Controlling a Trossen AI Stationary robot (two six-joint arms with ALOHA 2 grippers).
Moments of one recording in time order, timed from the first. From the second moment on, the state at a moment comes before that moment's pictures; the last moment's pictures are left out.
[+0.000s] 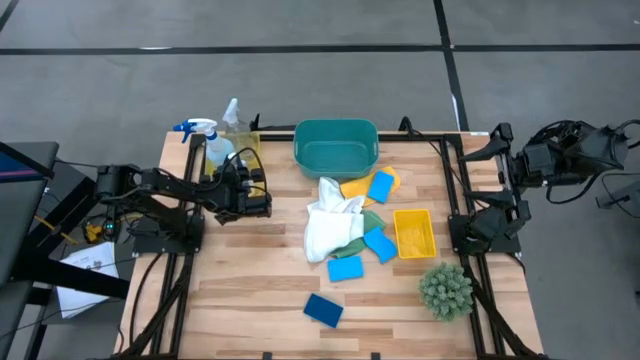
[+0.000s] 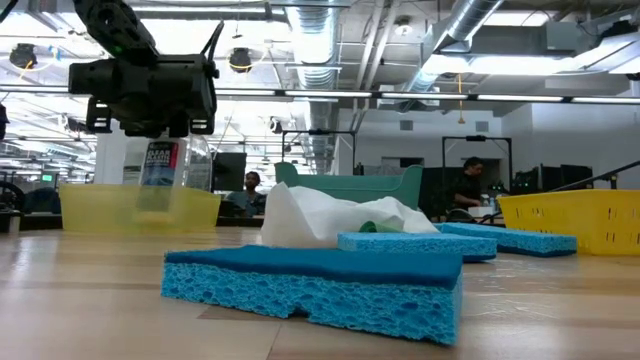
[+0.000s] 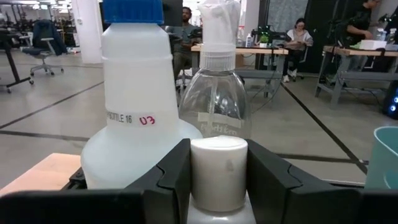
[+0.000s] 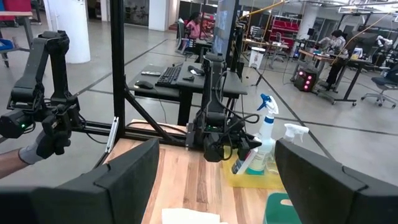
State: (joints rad) left arm 0.11 1.41 0.61 -0.65 -1.57 -1.51; right arm 0.89 0.80 1.54 -0.88 0.86 -0.03
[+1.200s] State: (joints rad) left arm -0.05 1.30 0.61 -0.72 -1.57 -1.44; right arm 0.89 0.83 1.54 -0.86 0.84 -0.03
